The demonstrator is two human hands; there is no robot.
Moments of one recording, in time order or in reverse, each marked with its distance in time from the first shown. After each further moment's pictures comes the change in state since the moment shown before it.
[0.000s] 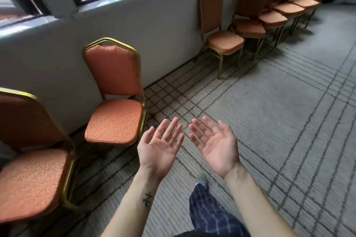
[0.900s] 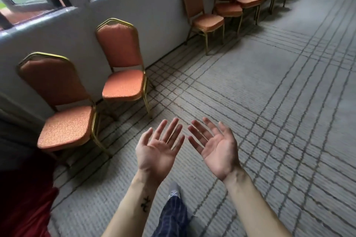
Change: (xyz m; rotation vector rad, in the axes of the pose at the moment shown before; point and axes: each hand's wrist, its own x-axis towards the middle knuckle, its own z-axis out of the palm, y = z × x) left_hand -0.481 -0.220 -0.166 0.086 0.004 -0.016; right_hand -0.492 0.179 -0.214 0.093 -0.054 -0.056
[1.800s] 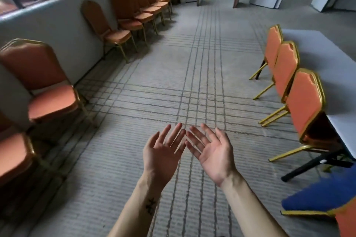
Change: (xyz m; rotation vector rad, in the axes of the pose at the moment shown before) left_hand -0.364 -0.105 -0.178 0.271 -0.276 -0.457; right_hand -0.455 0.229 -0.074 0.190 0.309 -0.489
